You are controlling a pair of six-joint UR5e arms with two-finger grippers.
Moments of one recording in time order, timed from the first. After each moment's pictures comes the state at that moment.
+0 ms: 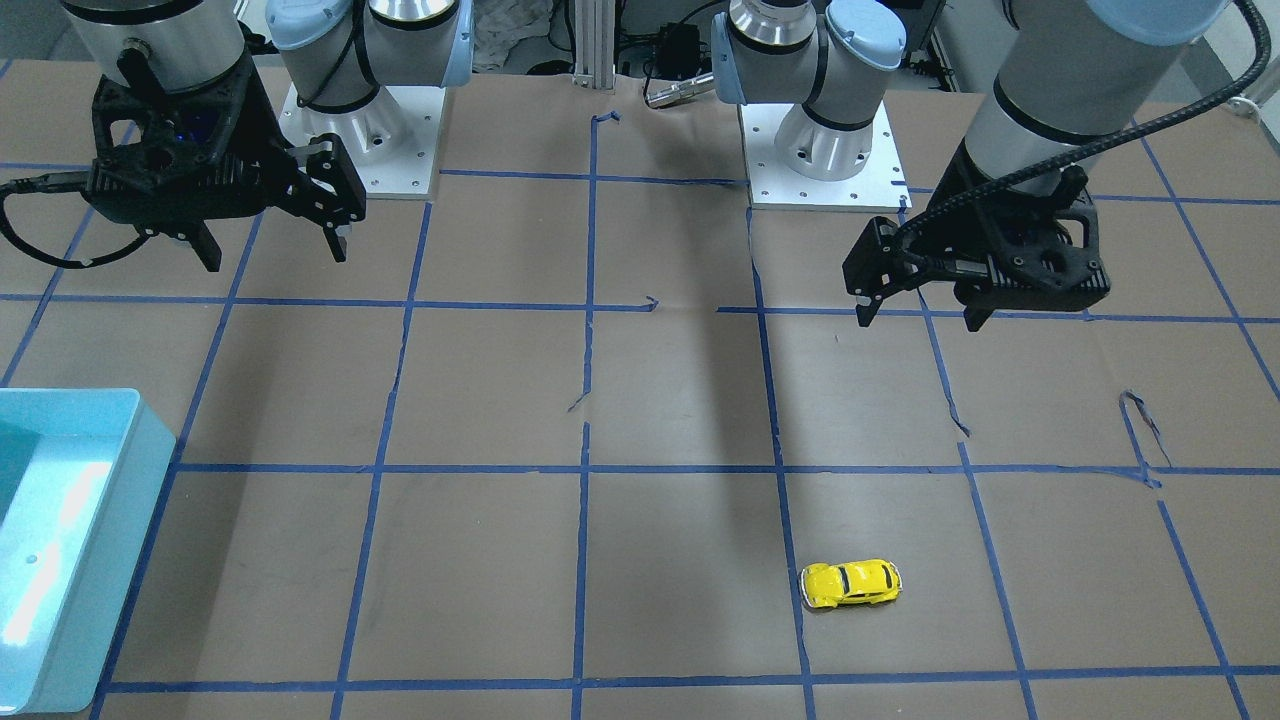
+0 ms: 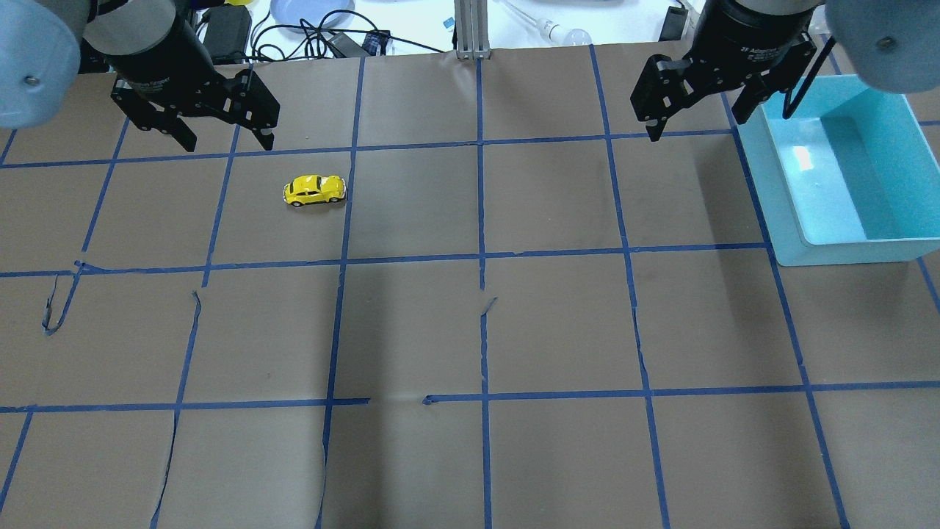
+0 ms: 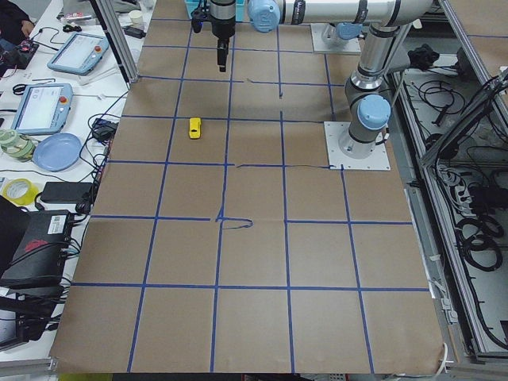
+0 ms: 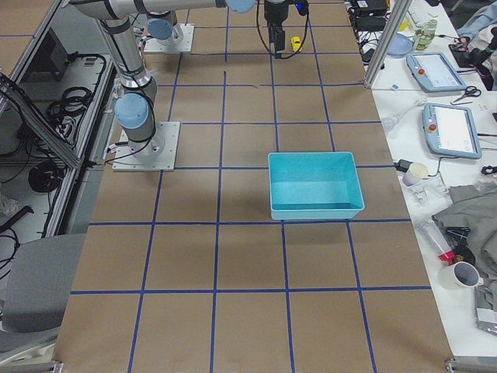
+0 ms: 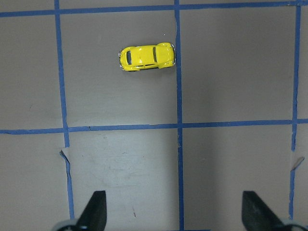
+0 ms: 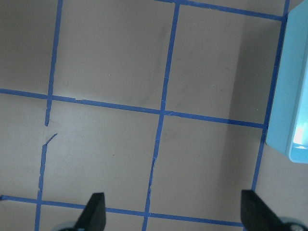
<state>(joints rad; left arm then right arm) -1.51 -1.66 -1.49 -1.51 1.57 0.09 1.60 -1.54 1.47 -1.57 -1.60 -0.12</state>
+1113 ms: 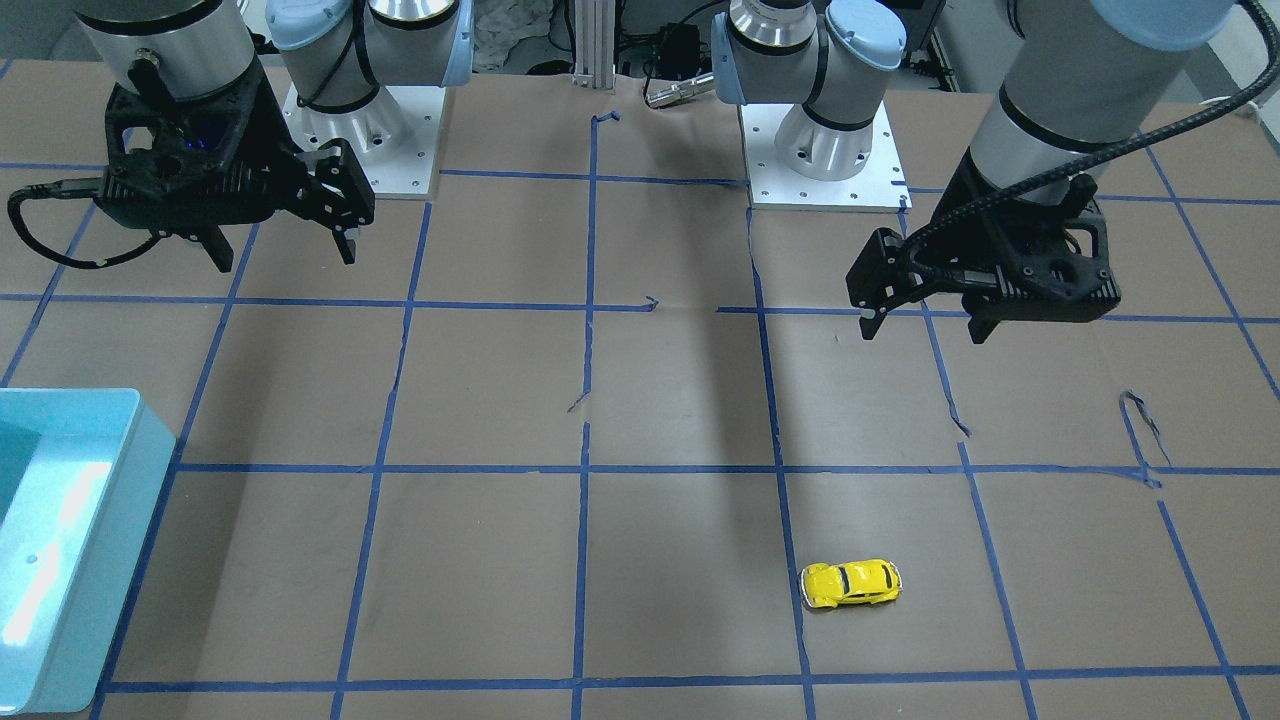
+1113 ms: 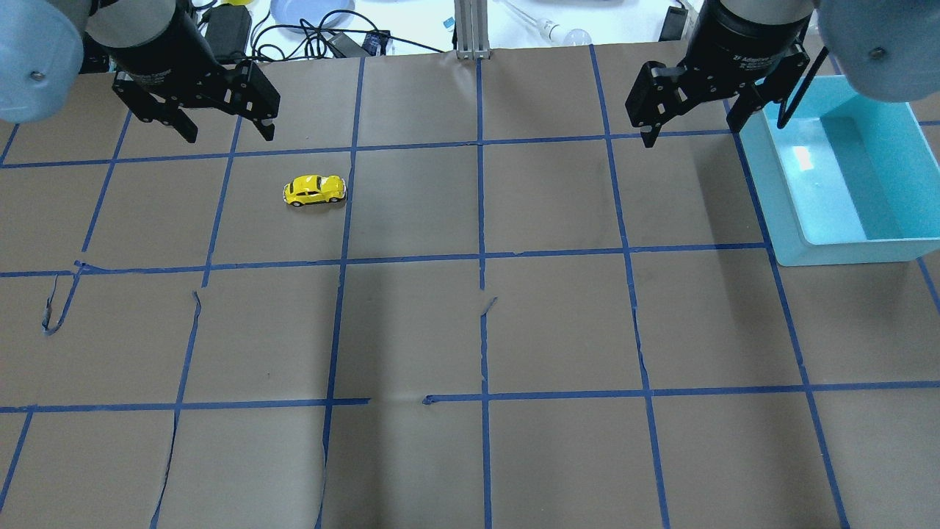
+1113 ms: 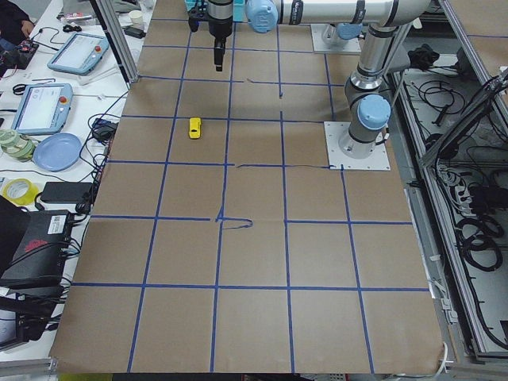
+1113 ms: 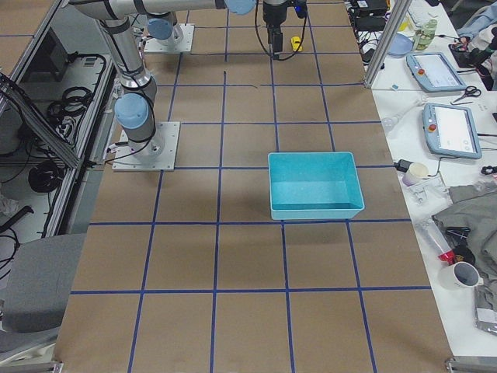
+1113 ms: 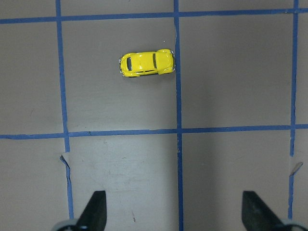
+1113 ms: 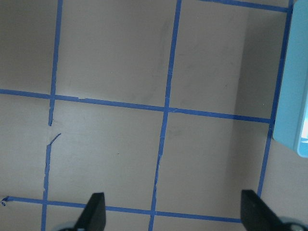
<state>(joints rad) -1.51 -1.67 -1.48 -1.49 1.57 0.08 1.60 -1.54 1.48 -1.57 -1.59 -0.10</state>
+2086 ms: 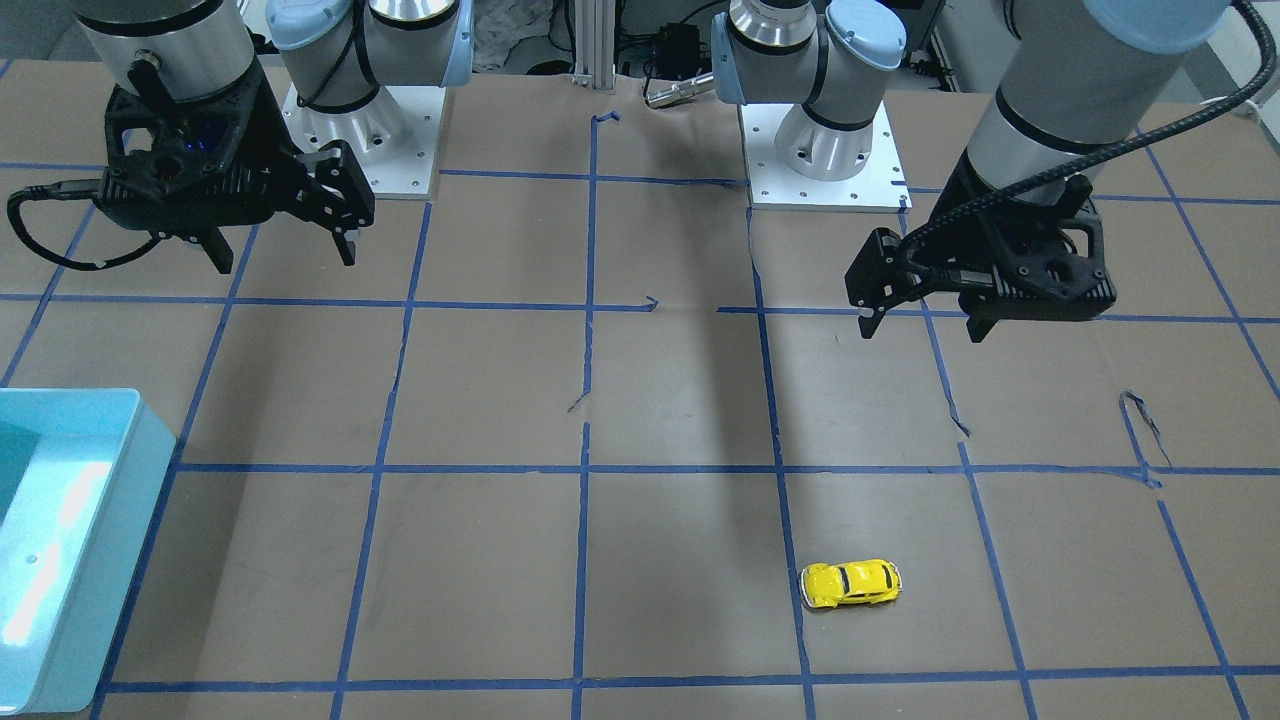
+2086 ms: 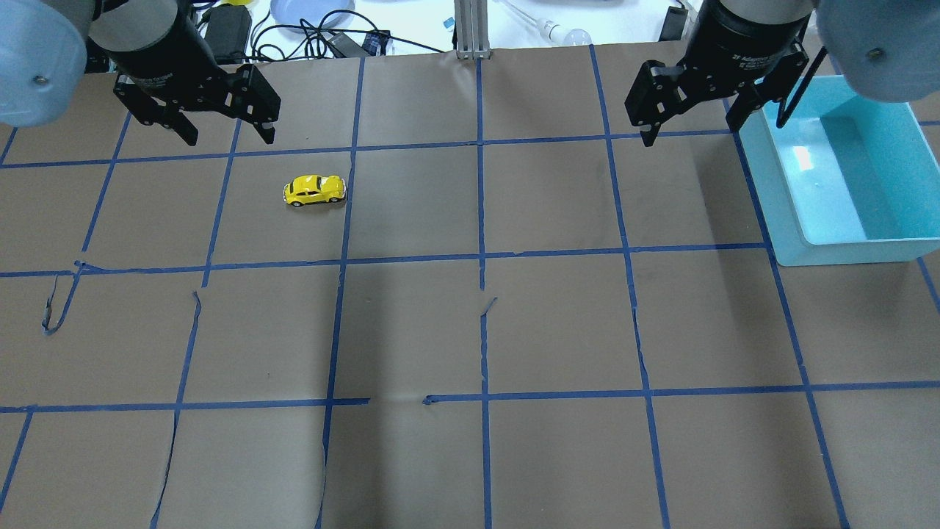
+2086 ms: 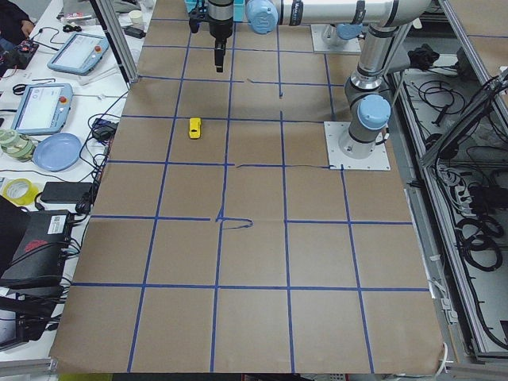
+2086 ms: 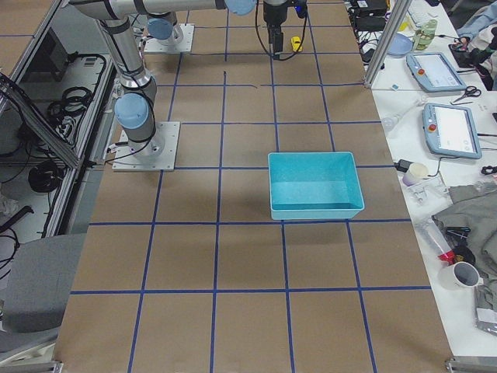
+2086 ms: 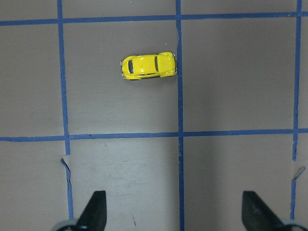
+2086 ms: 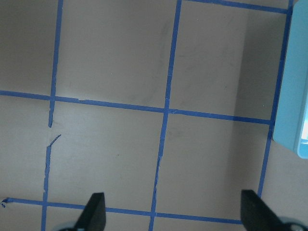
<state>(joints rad) -1.51 -1.67 -1.49 -1.49 1.57 0.09 1.60 -1.54 1.48 -1.58 -1.59 -0.10</state>
